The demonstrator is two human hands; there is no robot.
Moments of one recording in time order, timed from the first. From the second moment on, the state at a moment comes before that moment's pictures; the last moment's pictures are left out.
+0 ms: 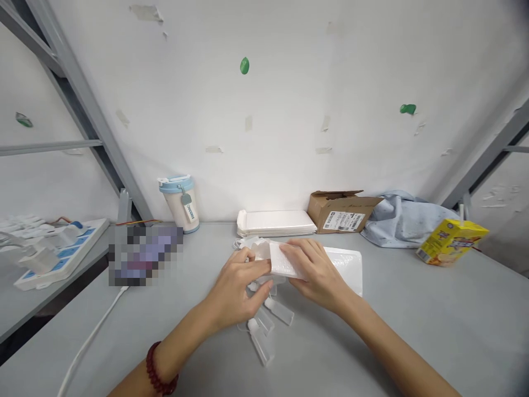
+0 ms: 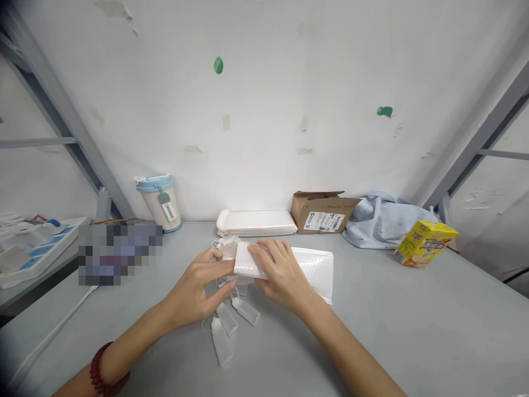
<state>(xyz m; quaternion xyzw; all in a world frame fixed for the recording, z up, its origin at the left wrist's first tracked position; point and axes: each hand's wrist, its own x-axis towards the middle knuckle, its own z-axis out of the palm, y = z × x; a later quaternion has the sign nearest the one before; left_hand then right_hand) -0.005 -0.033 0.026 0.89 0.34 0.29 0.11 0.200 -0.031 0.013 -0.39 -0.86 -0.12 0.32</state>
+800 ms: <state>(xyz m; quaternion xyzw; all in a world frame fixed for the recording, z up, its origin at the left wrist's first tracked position) -0.008 -0.029 0.012 0.90 0.37 0.17 0.17 0.220 -0.015 0.010 -0.45 -0.82 -0.14 0.32</state>
